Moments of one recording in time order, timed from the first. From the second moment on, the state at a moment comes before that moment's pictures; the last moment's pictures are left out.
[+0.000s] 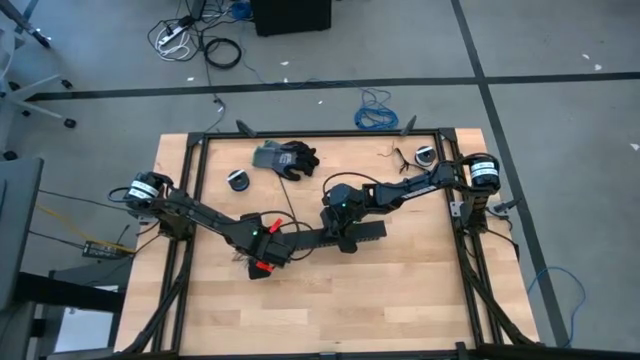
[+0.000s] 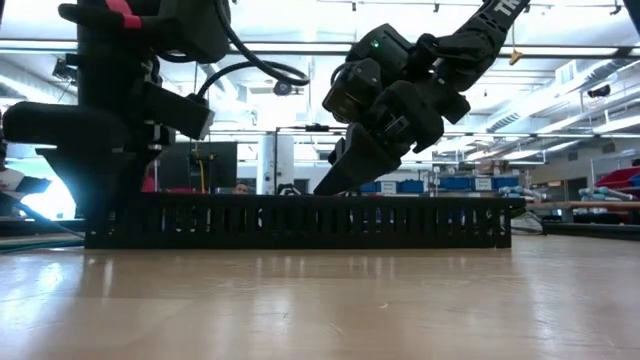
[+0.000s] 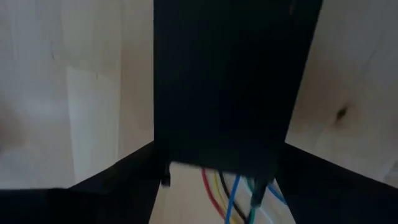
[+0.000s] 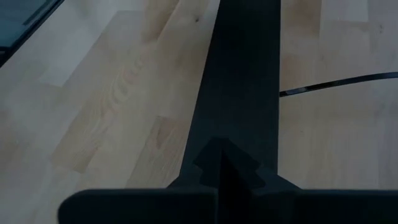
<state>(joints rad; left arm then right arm) -0.33 1.70 1.03 -0.97 -0.18 -0.56 -0.05 1.89 0.98 0.11 -0.36 -0.16</state>
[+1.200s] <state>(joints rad) -0.40 1.49 0.79 -0.99 -0.16 -0.97 -0.05 1.89 0.98 0.12 -0.36 -0.13</state>
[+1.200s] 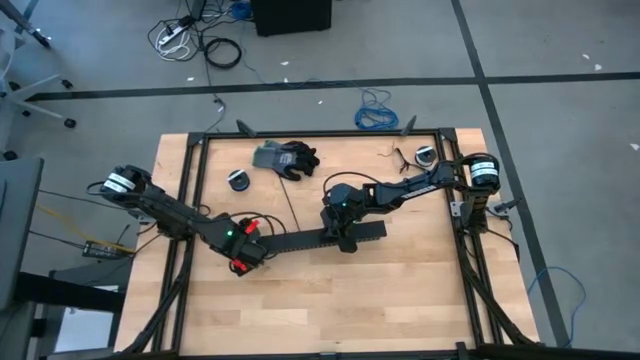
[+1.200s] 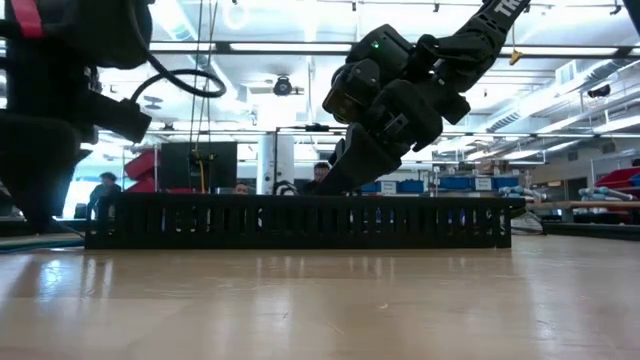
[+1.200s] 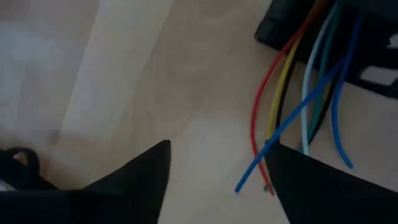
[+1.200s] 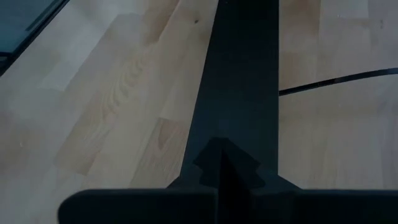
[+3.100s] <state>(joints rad) -0.37 1.48 0.69 -0.61 -0.16 -0.43 -0.06 1.89 0.98 0.19 -0.36 -0.03</state>
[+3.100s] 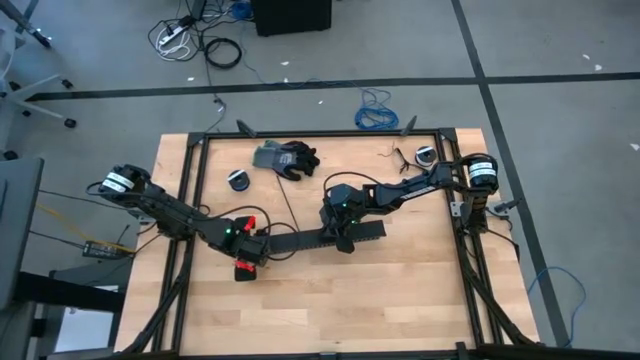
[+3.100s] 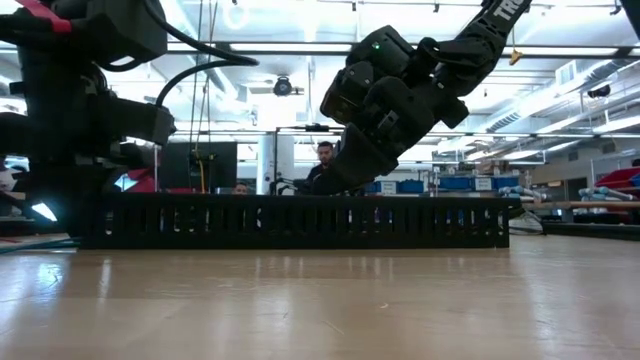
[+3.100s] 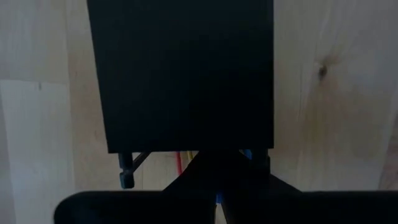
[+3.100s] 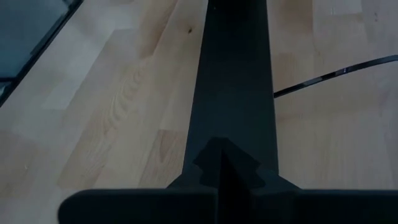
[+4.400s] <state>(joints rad) -0.37 1.48 0.70 -0.61 -0.16 -0.48 -0.04 1.62 0.98 -0.07 -0.06 -0.06</state>
